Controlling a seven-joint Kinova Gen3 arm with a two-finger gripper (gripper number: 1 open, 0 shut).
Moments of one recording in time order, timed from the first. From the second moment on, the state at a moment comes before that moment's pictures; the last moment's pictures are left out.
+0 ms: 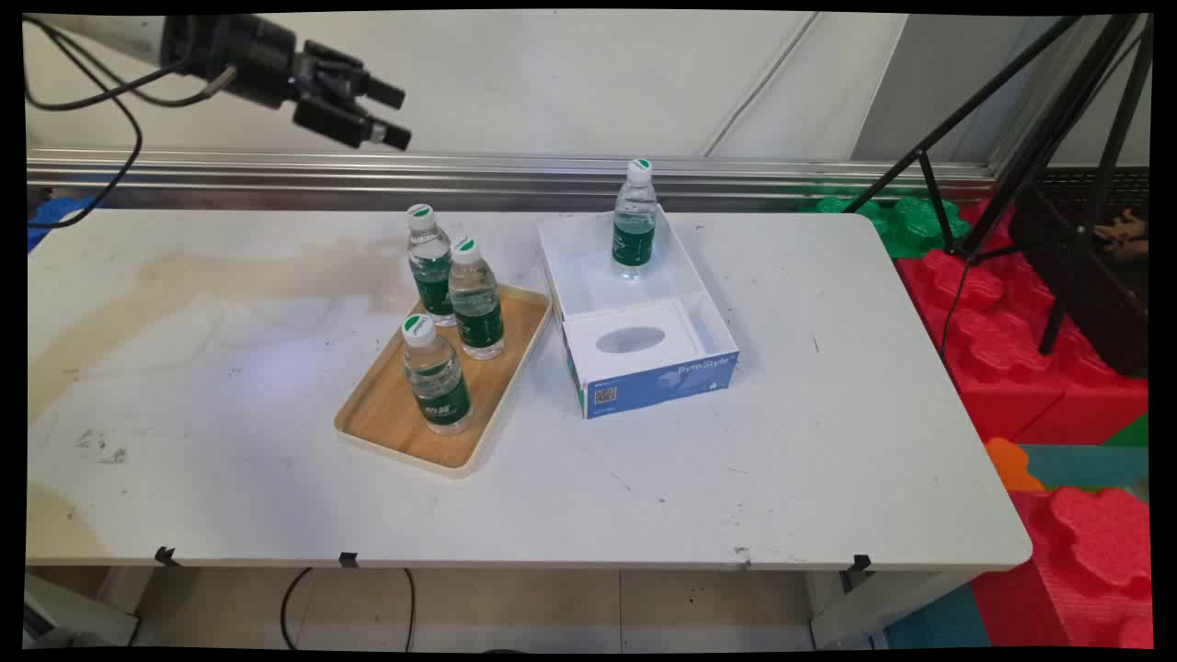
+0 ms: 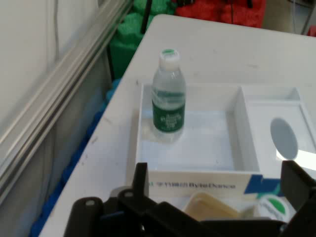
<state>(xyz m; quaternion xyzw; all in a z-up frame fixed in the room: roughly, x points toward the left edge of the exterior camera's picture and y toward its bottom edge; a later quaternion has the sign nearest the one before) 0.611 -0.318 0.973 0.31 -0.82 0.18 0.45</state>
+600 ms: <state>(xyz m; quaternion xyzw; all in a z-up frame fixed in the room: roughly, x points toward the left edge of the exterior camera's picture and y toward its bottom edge) 0.552 -0.384 0.962 0.30 -0.83 0.19 0.44</state>
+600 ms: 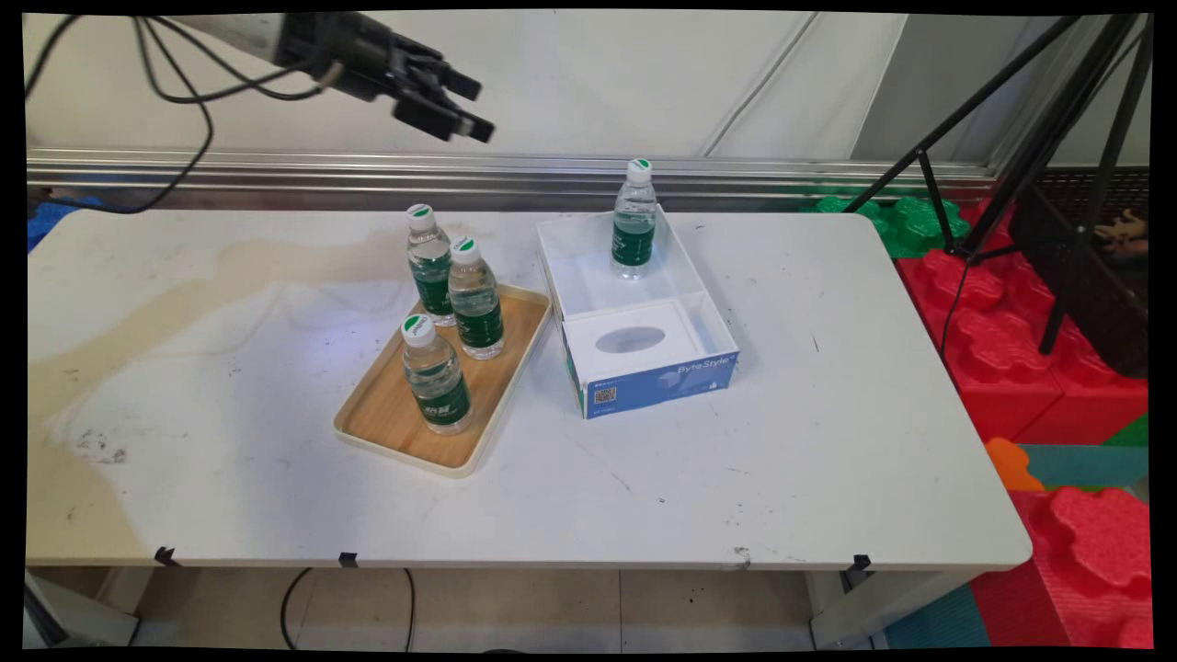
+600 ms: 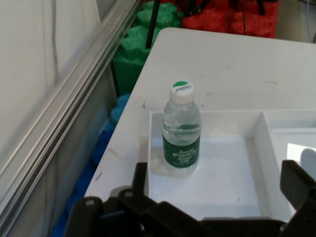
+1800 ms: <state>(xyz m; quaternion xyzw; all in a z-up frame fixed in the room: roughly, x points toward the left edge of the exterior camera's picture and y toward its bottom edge) 0.436 -0.491 0.880 0.30 -0.86 0.16 0.38</state>
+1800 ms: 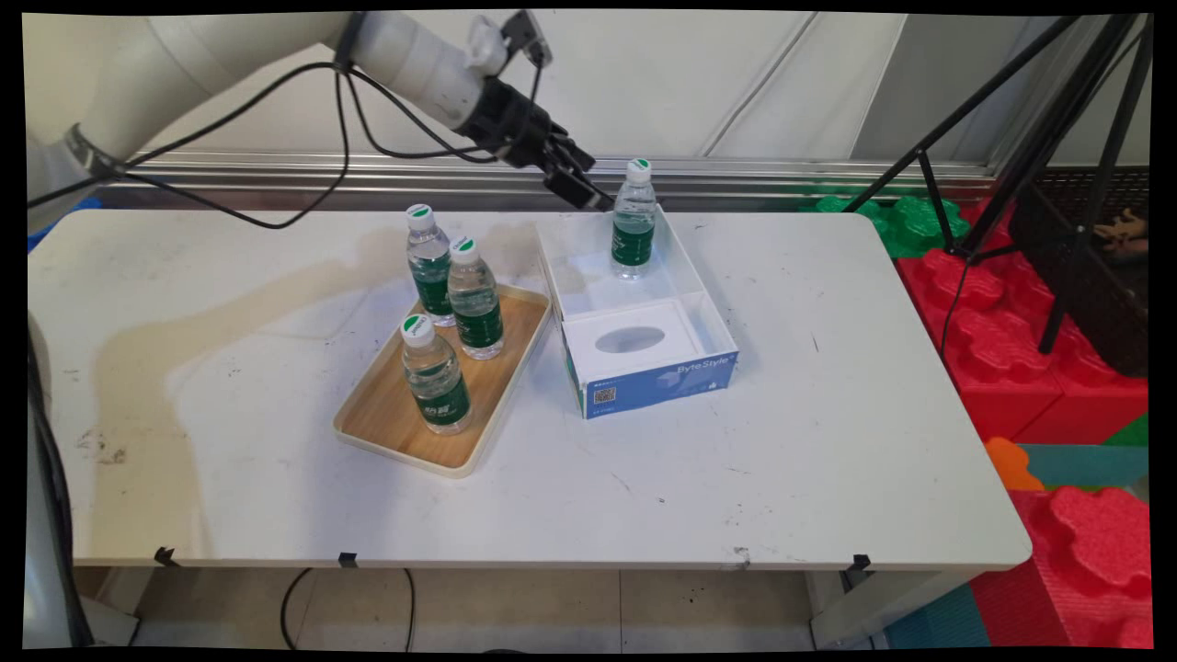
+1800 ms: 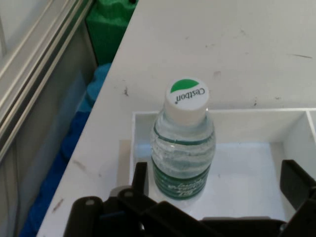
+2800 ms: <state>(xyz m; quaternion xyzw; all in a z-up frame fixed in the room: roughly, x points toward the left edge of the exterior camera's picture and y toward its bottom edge) 0.393 -0.533 0.834 0.32 -0.86 0.15 0.36</state>
